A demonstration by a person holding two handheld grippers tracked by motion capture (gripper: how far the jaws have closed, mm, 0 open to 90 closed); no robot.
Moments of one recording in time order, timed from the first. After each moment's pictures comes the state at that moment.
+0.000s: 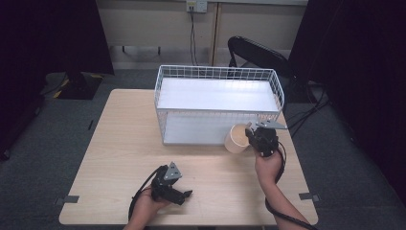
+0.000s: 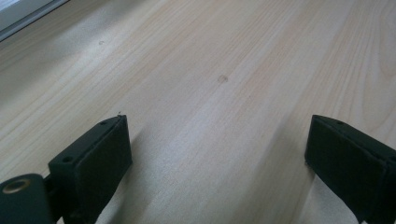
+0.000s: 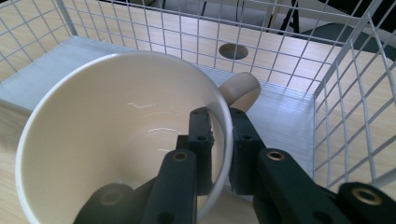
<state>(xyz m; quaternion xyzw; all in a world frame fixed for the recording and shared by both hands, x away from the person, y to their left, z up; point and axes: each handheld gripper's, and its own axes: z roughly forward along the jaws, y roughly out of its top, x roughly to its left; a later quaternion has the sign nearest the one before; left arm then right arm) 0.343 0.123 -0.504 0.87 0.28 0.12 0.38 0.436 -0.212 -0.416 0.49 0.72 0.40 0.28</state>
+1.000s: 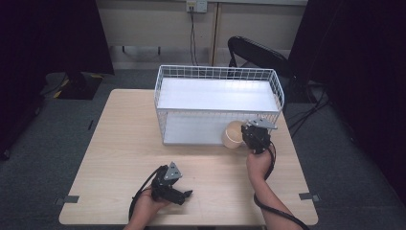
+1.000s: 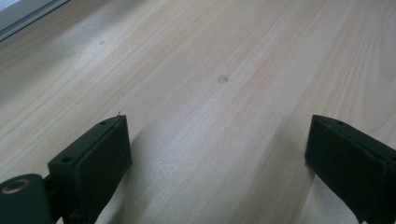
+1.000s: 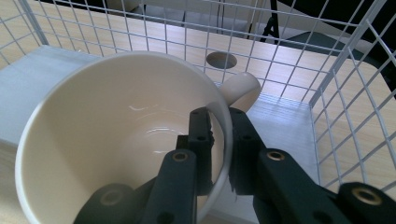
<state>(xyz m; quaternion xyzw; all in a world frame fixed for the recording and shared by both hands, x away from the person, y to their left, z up) 0.342 0.123 -0.503 0.87 0.29 0.12 0.38 0.451 -0.192 -0.431 0.50 0.70 0.39 0.32</state>
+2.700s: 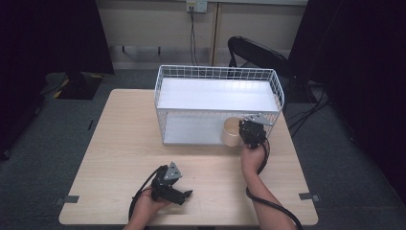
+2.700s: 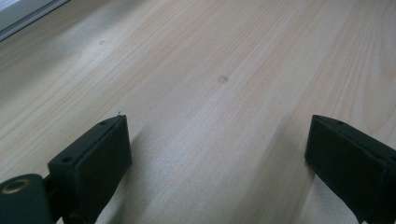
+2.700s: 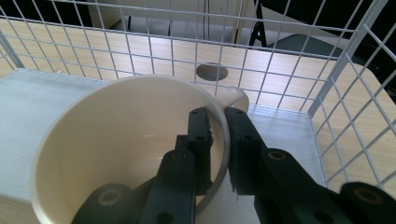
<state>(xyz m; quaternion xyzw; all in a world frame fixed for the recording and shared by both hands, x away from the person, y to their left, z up) 0.342 0.123 -0.503 0.87 0.29 0.12 0.38 0.472 -0.181 -0.437 0.53 0.67 0.40 0.34</state>
